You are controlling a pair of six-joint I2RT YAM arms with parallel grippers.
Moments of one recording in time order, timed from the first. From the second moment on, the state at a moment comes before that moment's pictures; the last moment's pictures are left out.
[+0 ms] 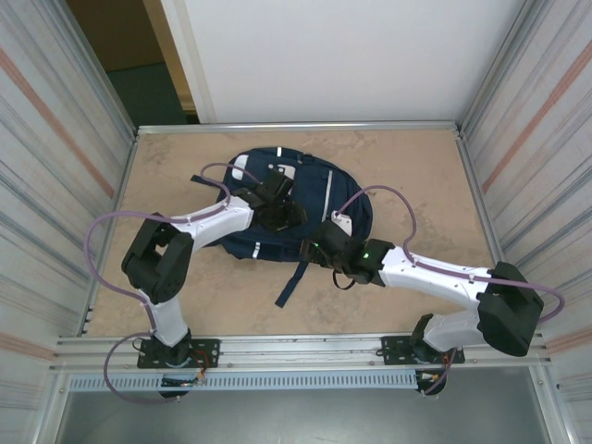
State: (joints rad) left arm -0.66 1.81 1.25 -0.46 0.08 -0.87; right arm 0.98 1.32 0.83 -0.41 0.29 1.02
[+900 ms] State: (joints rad) left arm -0.69 1.73 1.14 -0.31 0.27 -1.09; right arm 0.94 1.44 0.90 -0.49 0.29 1.18
